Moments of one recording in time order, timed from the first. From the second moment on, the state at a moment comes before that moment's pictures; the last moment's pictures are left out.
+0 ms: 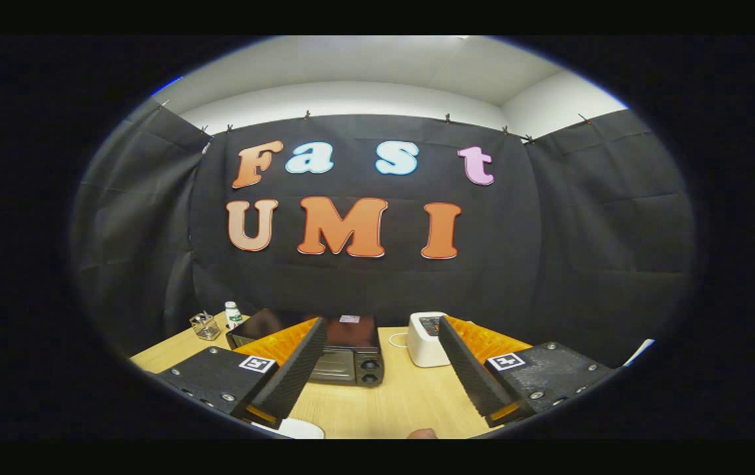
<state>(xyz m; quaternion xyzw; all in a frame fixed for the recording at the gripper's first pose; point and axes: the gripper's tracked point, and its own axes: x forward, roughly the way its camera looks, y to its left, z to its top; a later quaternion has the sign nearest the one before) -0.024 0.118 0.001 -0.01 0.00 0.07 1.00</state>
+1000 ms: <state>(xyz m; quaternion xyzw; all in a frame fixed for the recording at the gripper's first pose) -0.066 0.070 -0.015 0.00 0.00 0.06 1.00</state>
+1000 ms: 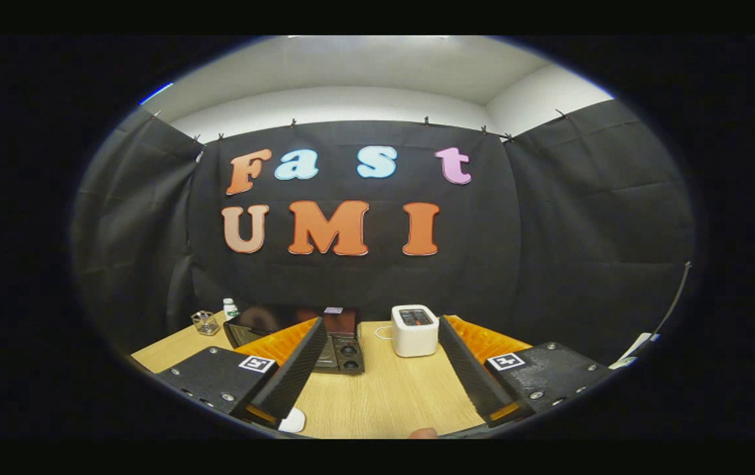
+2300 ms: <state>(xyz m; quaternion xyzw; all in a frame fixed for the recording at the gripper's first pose) -0.059 0.061 -0.020 0.01 0.00 0.05 1.00</state>
